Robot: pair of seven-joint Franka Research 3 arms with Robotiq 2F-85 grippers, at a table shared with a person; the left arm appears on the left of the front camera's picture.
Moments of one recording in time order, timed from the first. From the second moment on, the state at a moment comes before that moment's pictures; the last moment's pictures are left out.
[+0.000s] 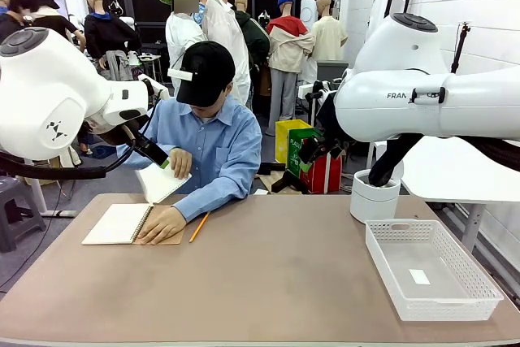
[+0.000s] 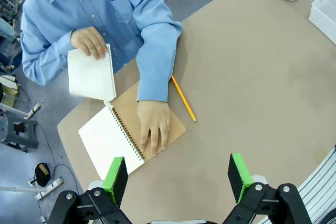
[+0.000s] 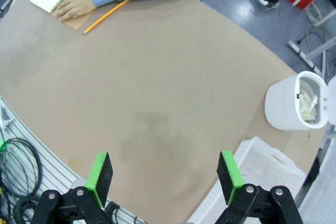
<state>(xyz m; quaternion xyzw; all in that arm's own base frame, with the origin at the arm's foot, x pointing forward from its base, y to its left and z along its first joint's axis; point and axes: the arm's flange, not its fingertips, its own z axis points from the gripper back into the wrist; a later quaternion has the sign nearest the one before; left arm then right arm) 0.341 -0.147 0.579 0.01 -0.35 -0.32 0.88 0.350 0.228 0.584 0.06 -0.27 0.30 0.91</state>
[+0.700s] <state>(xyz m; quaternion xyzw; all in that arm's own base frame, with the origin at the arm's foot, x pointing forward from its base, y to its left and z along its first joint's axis) 0.341 -0.147 0.579 0.01 -0.35 -0.32 0.88 0.350 0.228 0.584 0.06 -0.27 0.30 0.91</state>
